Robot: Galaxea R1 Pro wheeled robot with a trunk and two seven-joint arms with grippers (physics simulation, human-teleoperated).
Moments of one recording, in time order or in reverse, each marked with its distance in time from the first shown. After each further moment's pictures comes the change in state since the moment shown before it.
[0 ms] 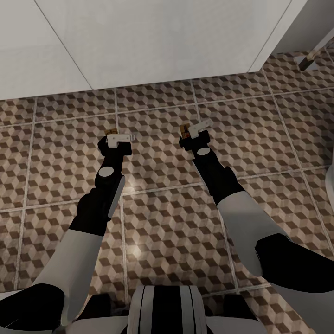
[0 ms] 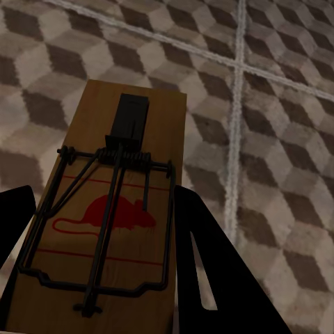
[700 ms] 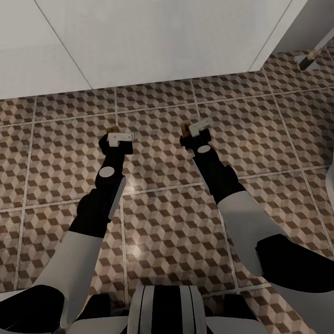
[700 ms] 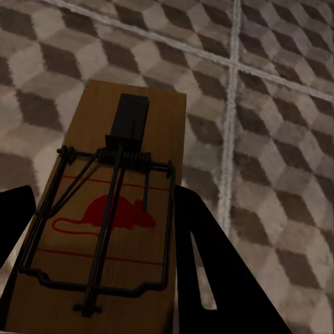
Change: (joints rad) left arm 0.009 0.000 -0.023 -0.036 -0.001 0.002 -0.001; right arm 0.000 0.000 0.001 -0.035 0.005 0.047 0.001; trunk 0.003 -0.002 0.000
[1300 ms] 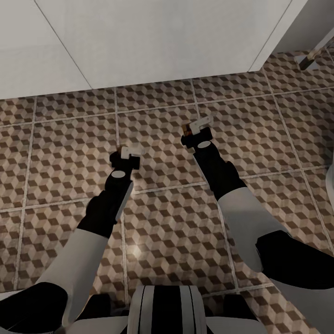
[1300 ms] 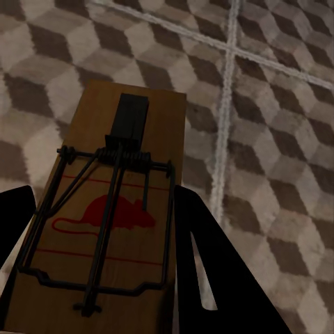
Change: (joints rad) left arm -0.011 -0.015 -0.037 0.132 -0.011 0.198 0.005; right arm -0.027 0.000 0.000 0.003 0.000 0.083 0.006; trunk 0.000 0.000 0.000
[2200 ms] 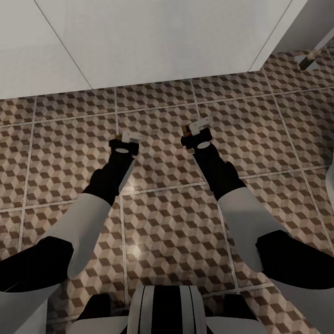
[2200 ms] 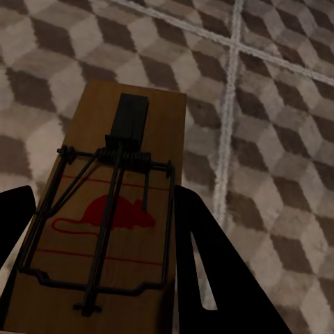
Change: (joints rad) left arm -0.269 -0.004 0.003 0.330 0.003 0.032 0.035; right arm 0.000 0.000 0.003 0.009 -0.001 0.000 0.001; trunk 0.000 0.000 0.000
